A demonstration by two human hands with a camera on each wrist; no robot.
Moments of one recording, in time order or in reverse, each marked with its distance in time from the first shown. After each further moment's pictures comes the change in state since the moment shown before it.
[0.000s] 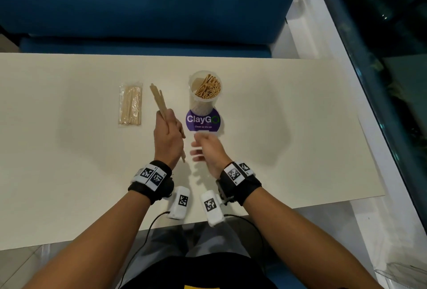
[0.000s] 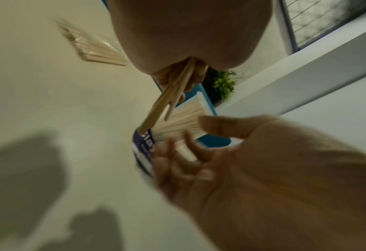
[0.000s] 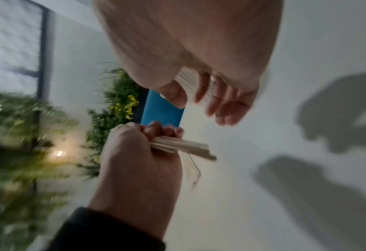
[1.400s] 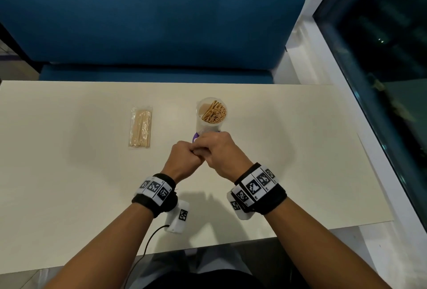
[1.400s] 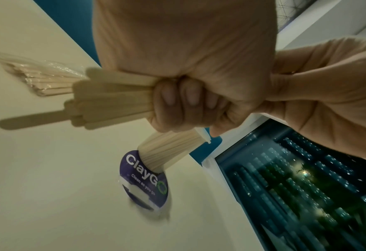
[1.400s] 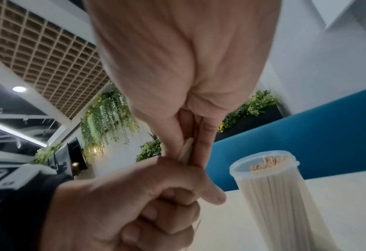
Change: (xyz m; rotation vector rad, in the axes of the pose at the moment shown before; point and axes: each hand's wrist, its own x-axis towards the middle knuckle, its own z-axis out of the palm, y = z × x) left_hand 0.008 0.039 -0.009 0.499 -0.425 -0.048; right_hand -0.039 -0.090 -0.005 -1.093 -0.178 -0.955
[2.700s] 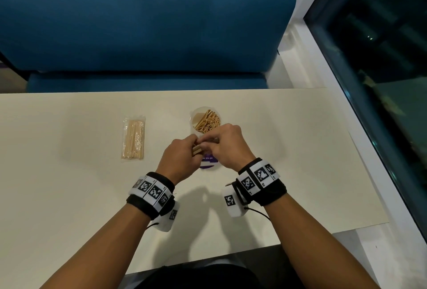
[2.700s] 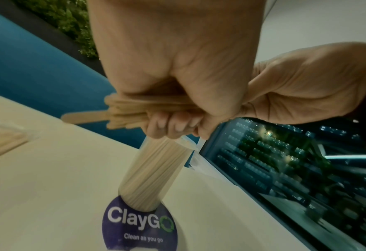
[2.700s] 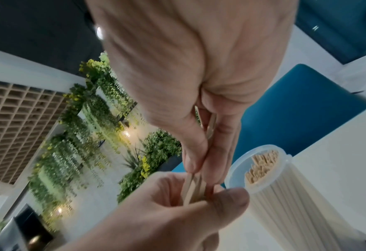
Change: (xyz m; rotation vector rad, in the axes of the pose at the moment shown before) left_hand 0.033 0.014 -0.007 0.344 0.011 0.230; right_hand 0.024 0.014 -0.035 0.224 0.128 0.460
